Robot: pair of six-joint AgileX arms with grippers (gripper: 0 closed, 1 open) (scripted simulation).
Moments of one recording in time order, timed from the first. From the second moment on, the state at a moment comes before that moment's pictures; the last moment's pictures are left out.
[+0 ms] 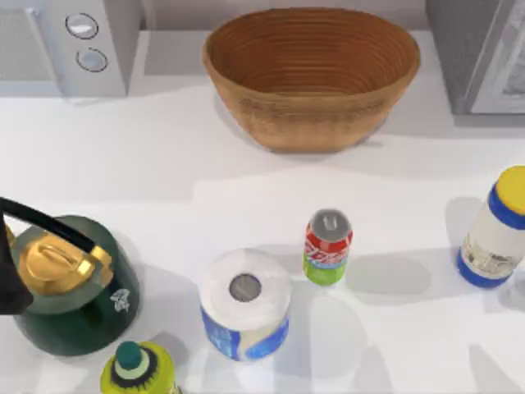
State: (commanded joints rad) left arm 0.00 0.00 0.00 0.00 0.00 0.00; right arm 0.00 0.00 0.00 0.00 0.00 0.00
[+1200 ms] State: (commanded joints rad) left arm -0.46 1.21 1.21 -0.78 0.01 0.00; right arm 0.00 0.00 0.00 0.00 0.00 0.00
